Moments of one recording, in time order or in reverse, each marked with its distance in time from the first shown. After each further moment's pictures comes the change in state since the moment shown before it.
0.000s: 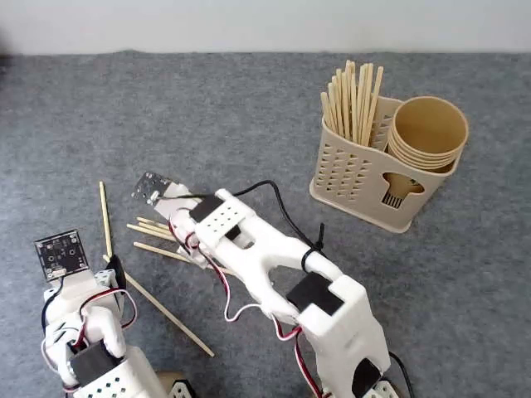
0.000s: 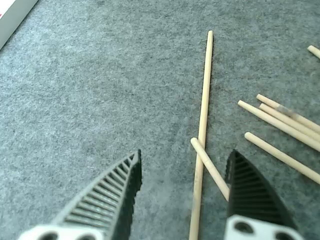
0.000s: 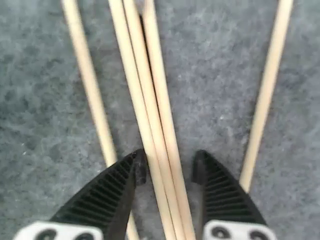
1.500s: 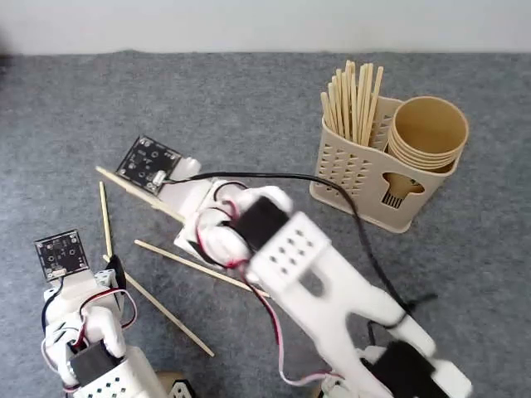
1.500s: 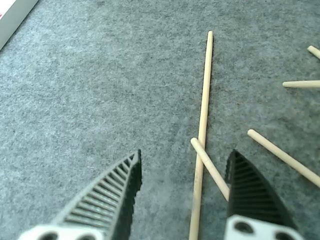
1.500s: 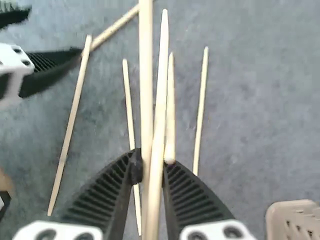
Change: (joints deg) left arm 0.0 0.0 0.0 0.0 0.0; right arm -2.0 -44.0 5.5 15.6 0.2
